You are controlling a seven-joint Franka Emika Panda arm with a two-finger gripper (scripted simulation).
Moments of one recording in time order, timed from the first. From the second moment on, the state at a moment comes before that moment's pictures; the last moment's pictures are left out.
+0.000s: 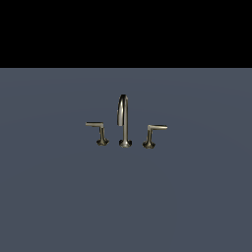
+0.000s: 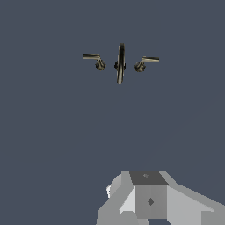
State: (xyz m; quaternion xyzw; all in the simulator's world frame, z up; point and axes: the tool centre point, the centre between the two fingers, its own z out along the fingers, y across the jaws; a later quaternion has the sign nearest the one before) arm -0.244 0.016 0.473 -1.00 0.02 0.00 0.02
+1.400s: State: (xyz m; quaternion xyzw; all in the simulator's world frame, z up) arm -0.171 0.112 0.349 -0.96 0.28 0.00 0.01
